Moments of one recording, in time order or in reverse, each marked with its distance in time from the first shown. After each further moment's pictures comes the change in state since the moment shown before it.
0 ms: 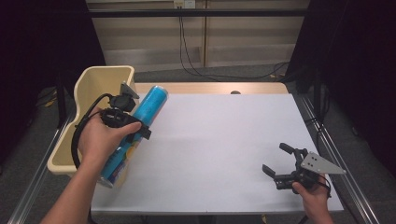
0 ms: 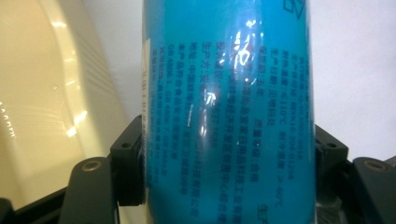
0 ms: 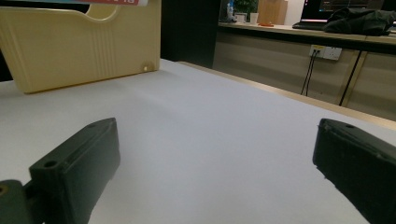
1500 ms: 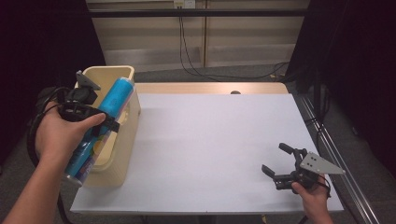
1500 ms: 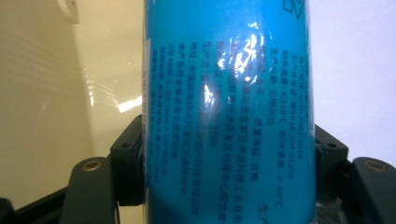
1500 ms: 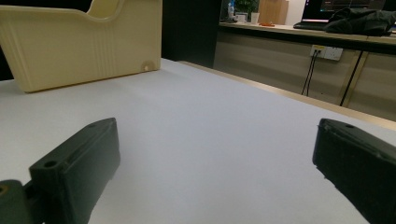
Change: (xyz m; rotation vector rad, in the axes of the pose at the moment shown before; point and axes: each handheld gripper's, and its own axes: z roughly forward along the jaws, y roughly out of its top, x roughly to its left) left arm 0.059 -0.020 -0.049 -0.036 0.066 -0.146; right arm 0.001 0.000 0.001 0.004 0.001 -0.004
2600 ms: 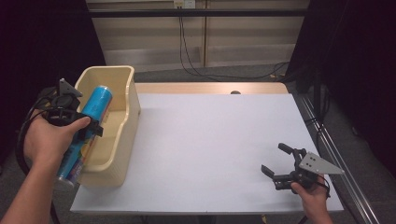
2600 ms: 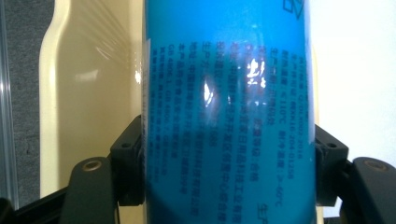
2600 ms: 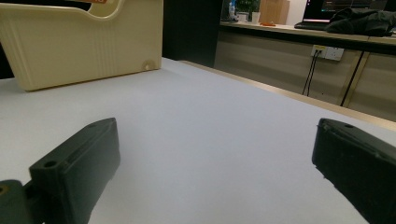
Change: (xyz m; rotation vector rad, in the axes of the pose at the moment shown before) left arm 0.046 -0.010 0.019 0.043 0.068 -0.157; right arm 0.001 0.000 0.001 0.004 0.003 -0.006
